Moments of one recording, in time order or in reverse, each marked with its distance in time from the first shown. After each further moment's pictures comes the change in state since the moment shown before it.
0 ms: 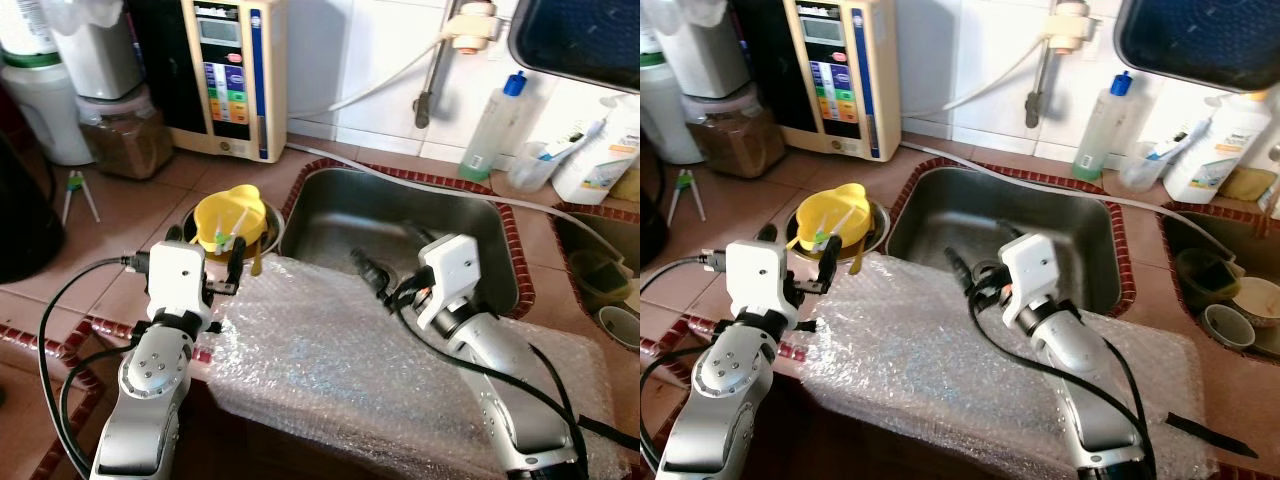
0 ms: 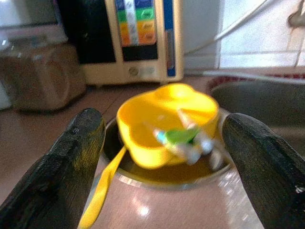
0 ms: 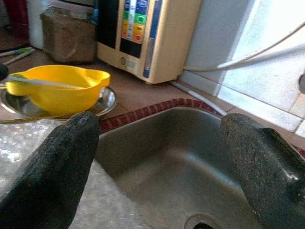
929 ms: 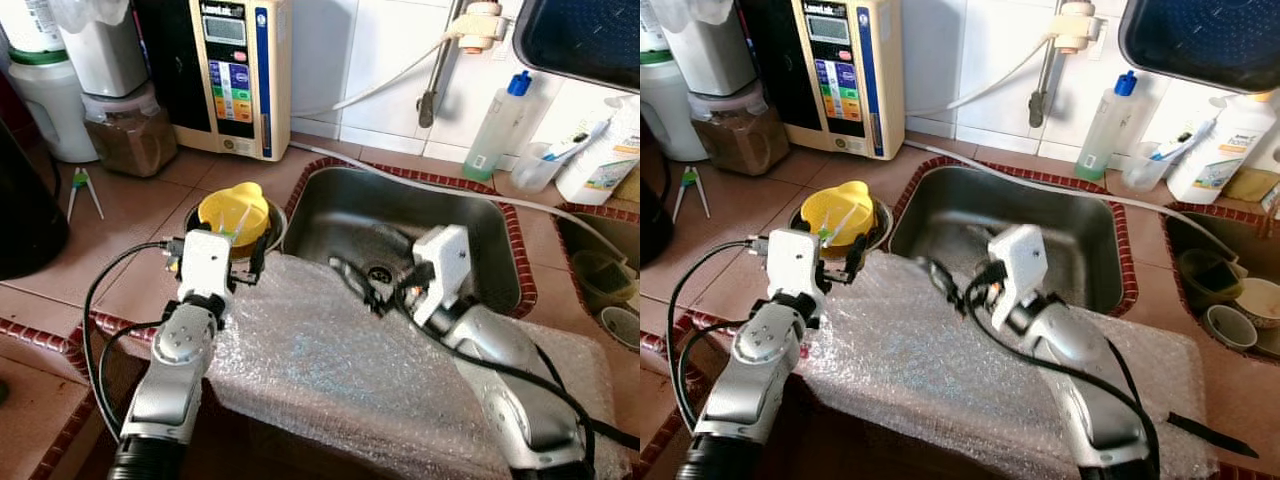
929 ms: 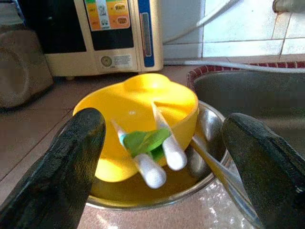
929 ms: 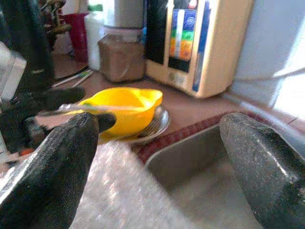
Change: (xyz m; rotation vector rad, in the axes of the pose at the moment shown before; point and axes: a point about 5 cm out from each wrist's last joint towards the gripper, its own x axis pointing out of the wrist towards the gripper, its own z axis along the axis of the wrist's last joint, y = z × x) left arm 0.036 -0.017 -0.011 -0.007 0.016 -0.083; right arm 0.007 0.012 0.025 0.113 -0.051 0.157
